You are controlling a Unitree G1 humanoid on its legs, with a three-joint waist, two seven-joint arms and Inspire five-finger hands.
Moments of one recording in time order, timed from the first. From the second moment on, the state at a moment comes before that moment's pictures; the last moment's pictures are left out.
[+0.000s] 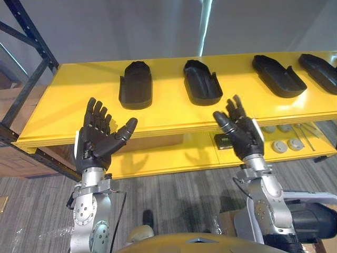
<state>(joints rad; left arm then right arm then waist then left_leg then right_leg) 0.37 0.10 0.05 -0.40 -0.45 -0.19 0.09 0.15 -0.19 0.00 -0.17 0.44 -0.07 0.16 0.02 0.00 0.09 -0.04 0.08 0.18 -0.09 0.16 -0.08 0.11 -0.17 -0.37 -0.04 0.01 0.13</state>
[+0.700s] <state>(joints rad) 0.41 0.10 0.05 -0.40 -0.42 -0.19 0.08 0.14 -0.19 0.08 -0.08 0.43 -0.05 0.09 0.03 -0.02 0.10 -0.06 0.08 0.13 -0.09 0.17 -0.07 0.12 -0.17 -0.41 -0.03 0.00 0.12</state>
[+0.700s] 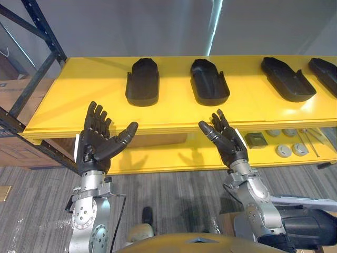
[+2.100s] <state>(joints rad) 0.47 0.09 0.04 -0.40 -0.42 -0.19 0.09 -0.03 -0.19 0.03 -0.01 0.36 -0.15 -0.10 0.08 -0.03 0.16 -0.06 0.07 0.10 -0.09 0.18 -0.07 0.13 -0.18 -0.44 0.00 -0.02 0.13</state>
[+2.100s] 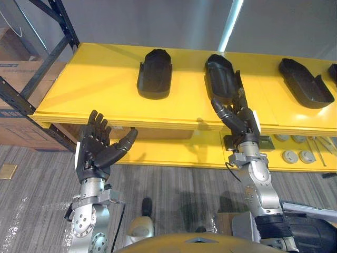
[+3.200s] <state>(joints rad) 0.48 0.10 0.01 -0.40 -0.42 -0.19 0.09 -0.10 -0.20 0.01 0.11 0.32 -0.15 -0.17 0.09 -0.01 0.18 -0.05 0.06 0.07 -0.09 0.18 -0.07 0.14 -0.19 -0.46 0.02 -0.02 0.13</state>
